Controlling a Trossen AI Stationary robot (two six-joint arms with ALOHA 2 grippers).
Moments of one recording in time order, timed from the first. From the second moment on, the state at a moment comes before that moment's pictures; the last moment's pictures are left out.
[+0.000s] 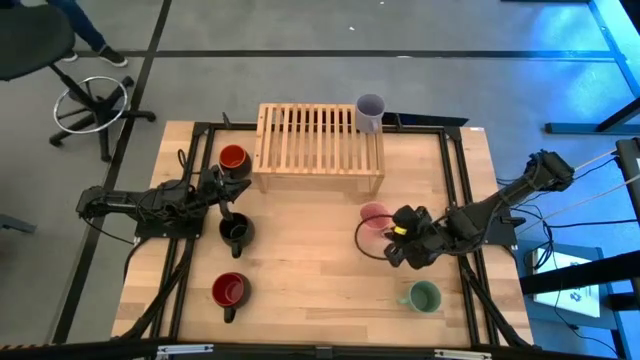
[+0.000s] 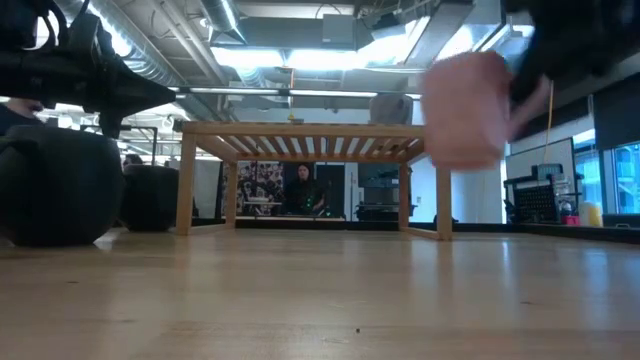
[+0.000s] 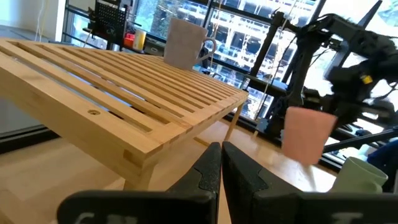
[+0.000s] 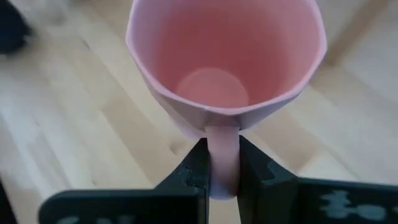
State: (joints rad) left arm -0.03 0.01 0.01 0.06 -0.45 -0.33; right arm 0.53 1.28 0.99 -0.82 0.52 1.18
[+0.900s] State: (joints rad) left arm -0.03 0.01 0.01 0.06 -0.45 -0.30; right arm -0.05 1.80 1.91 -0.96 0.73 0.73
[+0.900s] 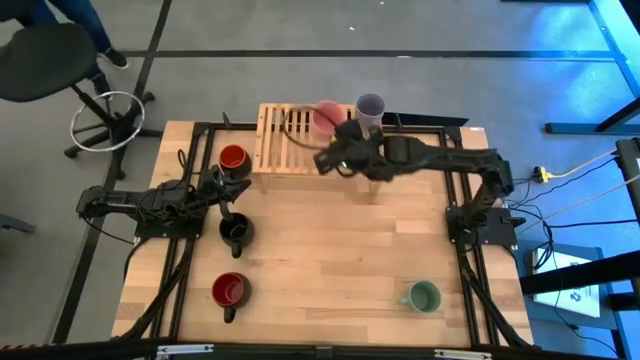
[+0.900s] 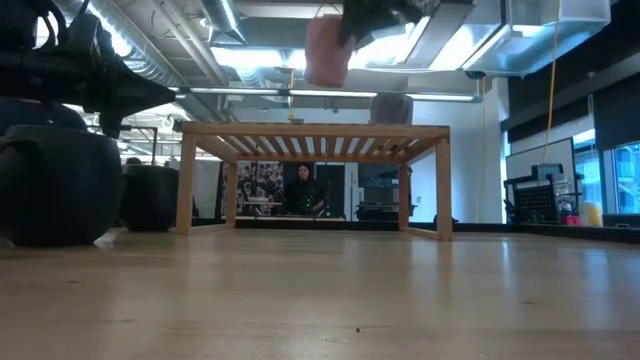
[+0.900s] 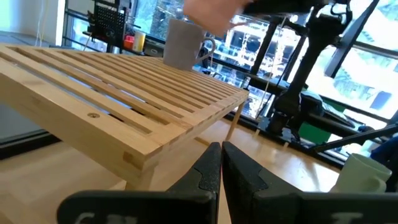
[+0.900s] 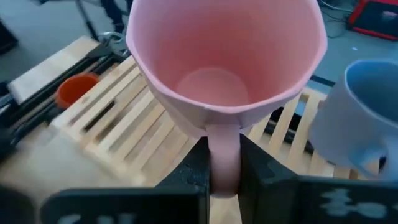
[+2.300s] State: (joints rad) left arm -0.03 0.01 0.01 0.06 -0.43 -0.36; right arm -0.29 2.02 2.00 -1.03 0.62 0.86
